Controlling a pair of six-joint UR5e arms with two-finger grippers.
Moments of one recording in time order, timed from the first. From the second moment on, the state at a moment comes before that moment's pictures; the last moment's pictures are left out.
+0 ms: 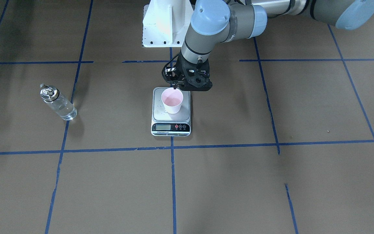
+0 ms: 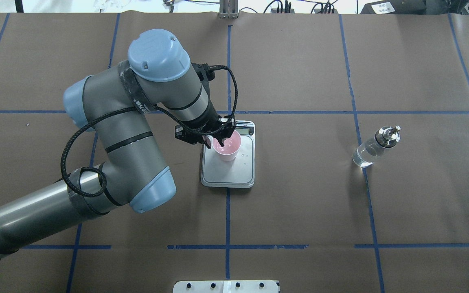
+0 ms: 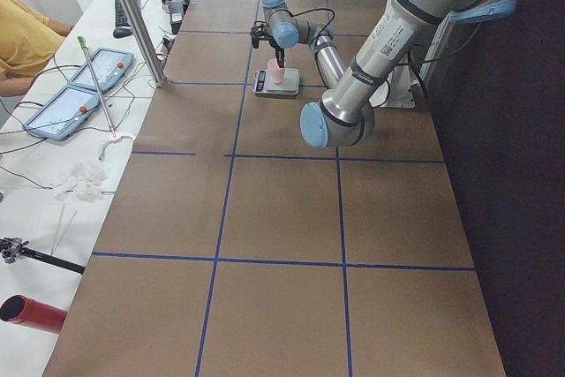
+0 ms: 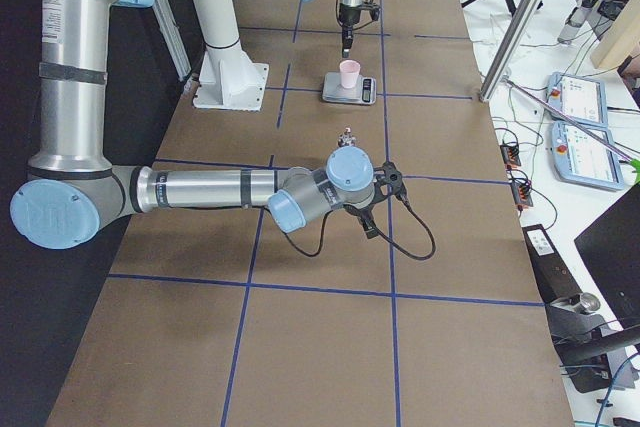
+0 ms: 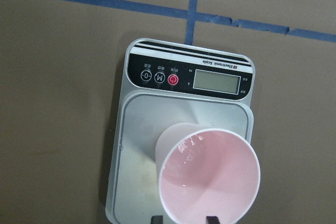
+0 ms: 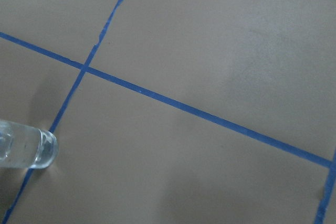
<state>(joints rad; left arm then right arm) -0.61 -2.37 -1.67 -1.60 -2.11 -1.31 1.39 -1.71 1.71 -0.88 2.48 0.27</state>
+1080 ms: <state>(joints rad) -0.63 -2.36 -1.68 -1.60 -2.11 -1.31 0.96 -1.85 2.05 -0.64 1.99 0.92</state>
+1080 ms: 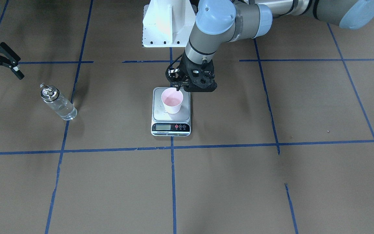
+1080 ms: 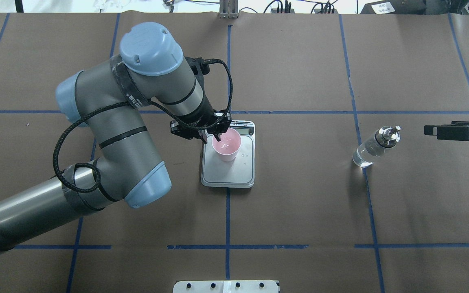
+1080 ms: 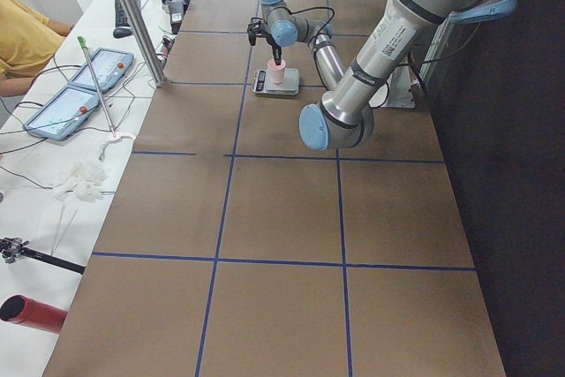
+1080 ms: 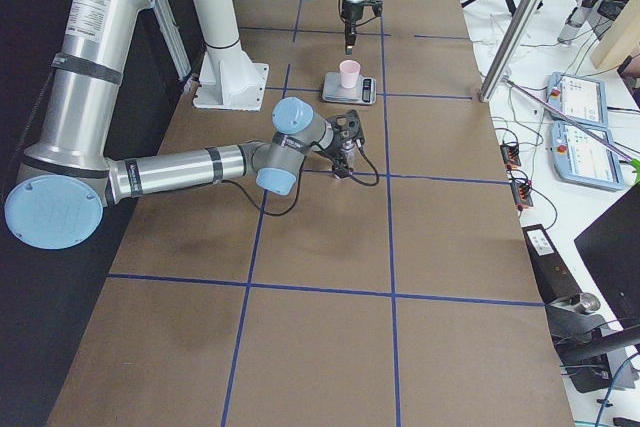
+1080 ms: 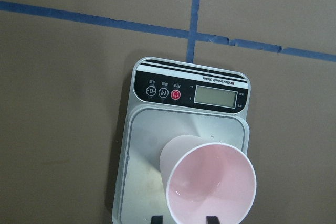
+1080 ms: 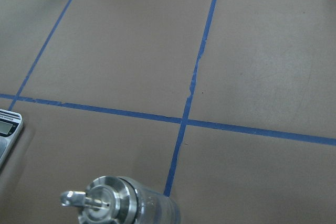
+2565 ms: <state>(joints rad) -0.64 -2.31 -1.72 -1.60 -2.11 -1.30 0.39 -1.90 2.14 -0.80 1.21 1.10</state>
